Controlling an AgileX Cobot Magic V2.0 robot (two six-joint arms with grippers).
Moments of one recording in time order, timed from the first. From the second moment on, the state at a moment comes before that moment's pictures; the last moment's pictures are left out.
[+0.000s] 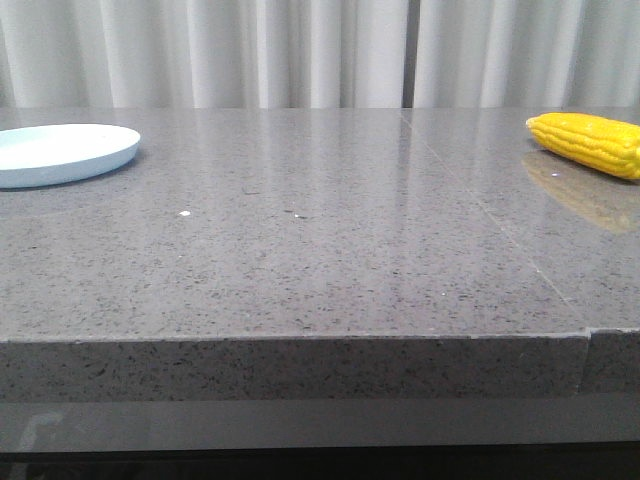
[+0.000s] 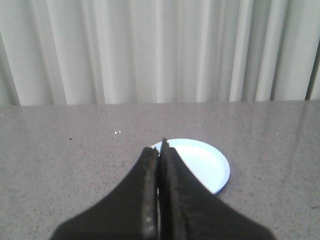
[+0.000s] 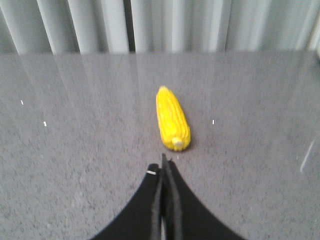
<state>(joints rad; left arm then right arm) 0.04 0.45 -0.79 -0.05 0.56 0.05 0.00 0.50 -0.72 0.05 0.59 0.04</state>
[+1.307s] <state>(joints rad) 0.04 0.86 -0.85 -0.05 0.68 0.05 0.00 0.72 -0.72 0.05 0.59 -0.01</state>
